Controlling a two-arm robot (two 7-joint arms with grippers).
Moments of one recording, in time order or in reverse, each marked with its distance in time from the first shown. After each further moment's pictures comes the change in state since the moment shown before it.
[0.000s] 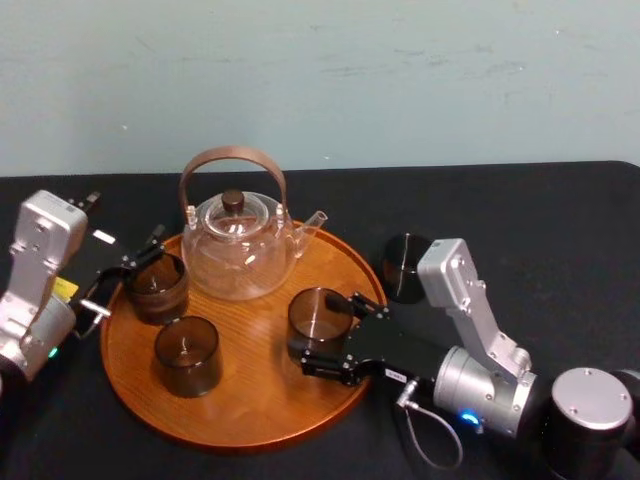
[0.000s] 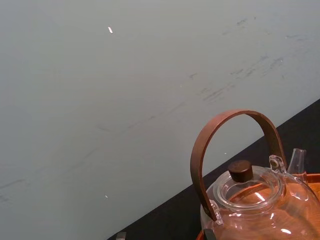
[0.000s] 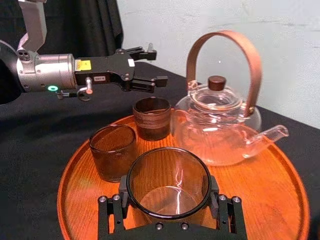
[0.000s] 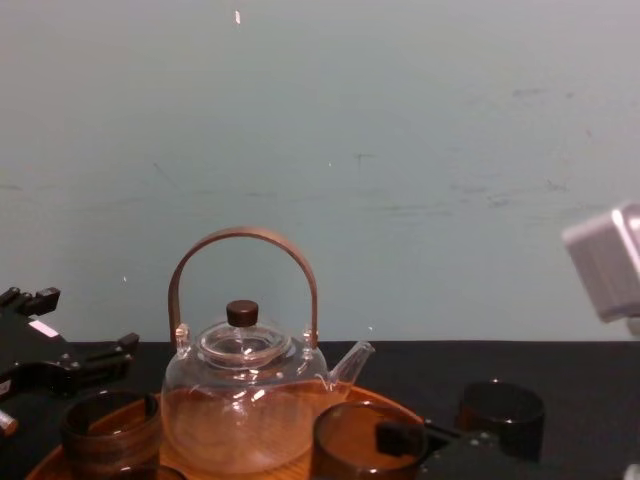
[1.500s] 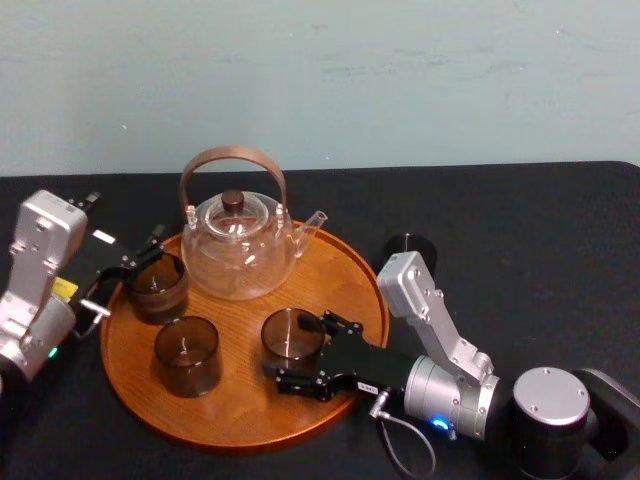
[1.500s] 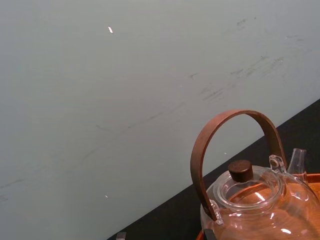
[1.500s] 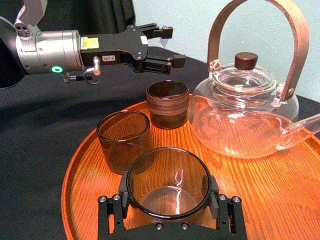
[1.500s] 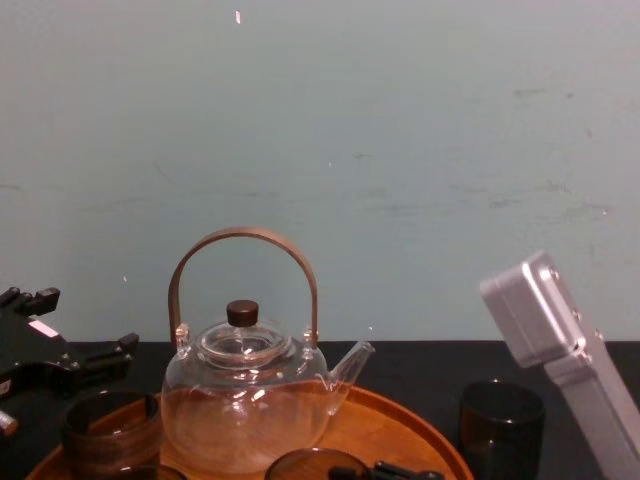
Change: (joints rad) left arm 0.000 0.000 0.000 0.000 0.000 0.000 0.000; right arm 0.072 -0.055 -0.071 0.126 -0.015 0.000 0.029
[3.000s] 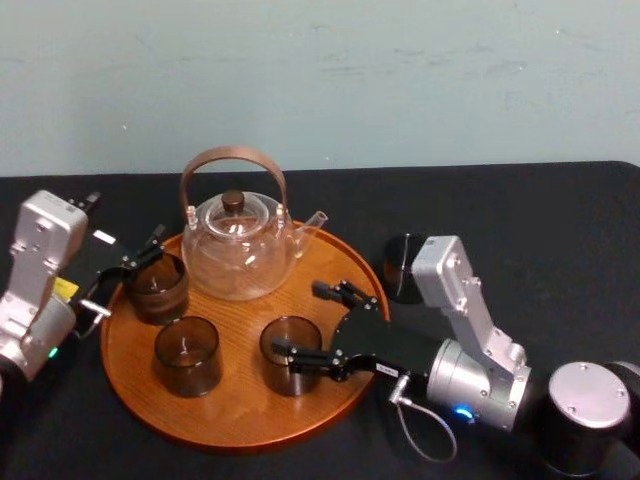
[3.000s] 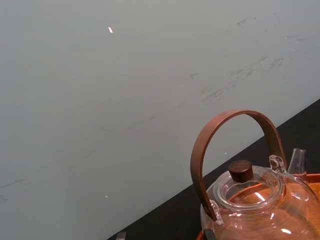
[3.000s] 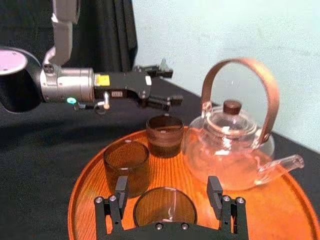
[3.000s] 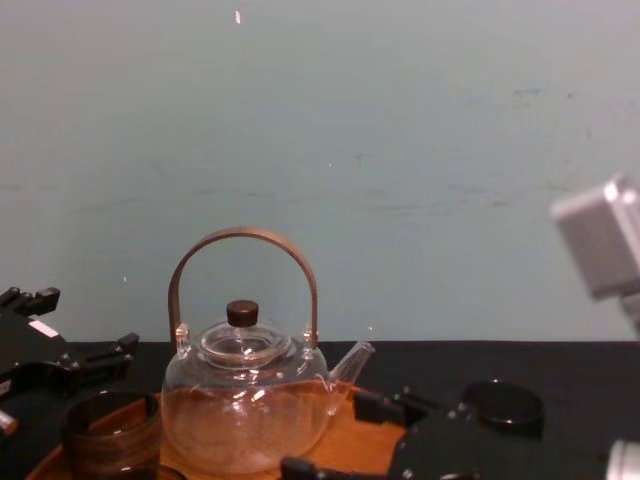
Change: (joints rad) left arm 0.000 0.000 0.000 0.000 0.000 0.000 0.000; right arm -0.050 0.061 0.041 -0.138 0.008 -0.066 -0.009
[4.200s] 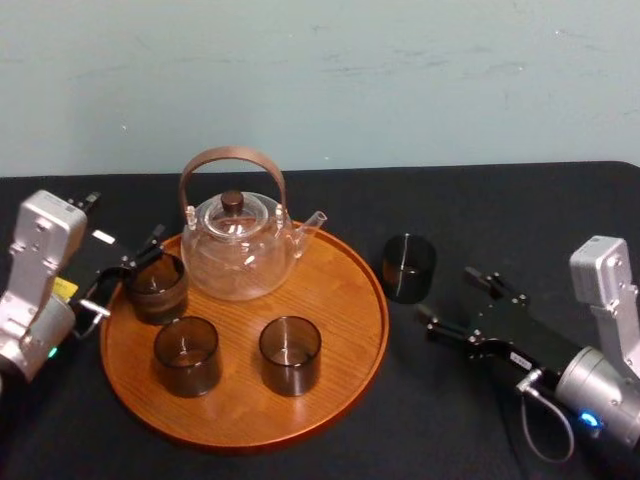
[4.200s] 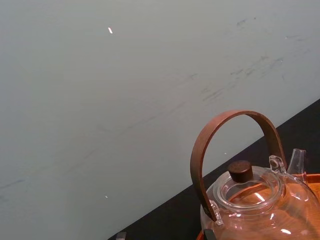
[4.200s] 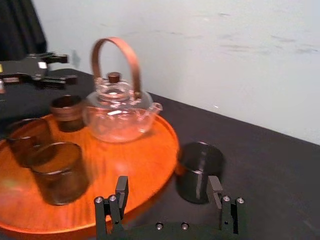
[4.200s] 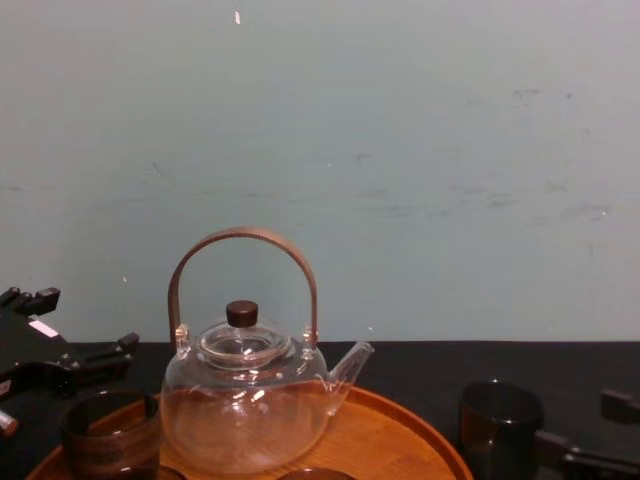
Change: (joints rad) left arm 0.000 0.000 0.000 0.000 0.000 0.000 0.000; right arm -0.205 0.110 0.256 -0.079 0.067 -0.005 -0.129
